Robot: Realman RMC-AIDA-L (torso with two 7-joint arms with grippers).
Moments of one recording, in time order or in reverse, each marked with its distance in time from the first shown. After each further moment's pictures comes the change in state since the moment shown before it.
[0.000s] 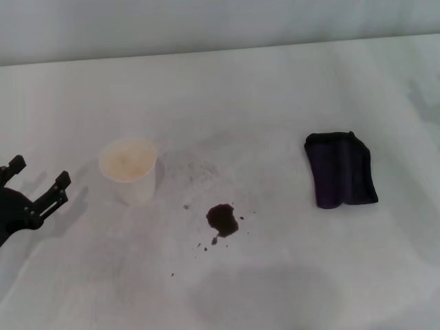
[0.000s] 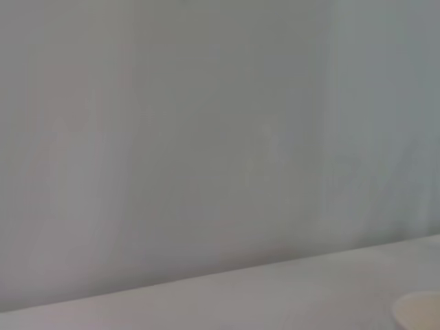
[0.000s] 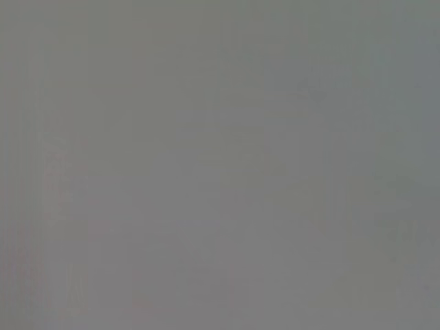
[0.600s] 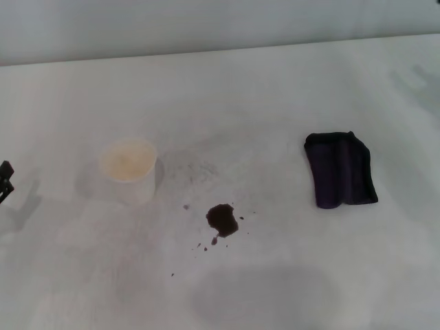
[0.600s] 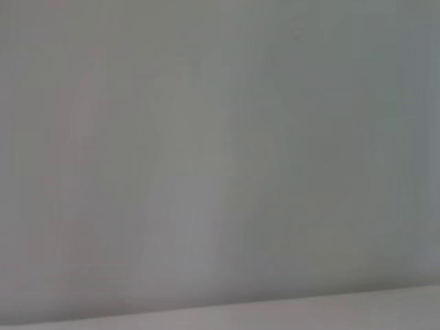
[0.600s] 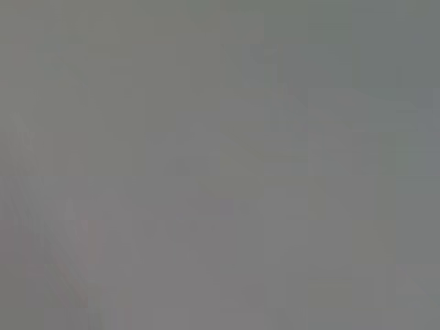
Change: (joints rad) left arm 0.013 -0.002 -0.184 -0.060 -0.029 -0.044 0.050; right arm -0.023 -0.064 -0.045 0.385 -0.490 -0.318 0.804
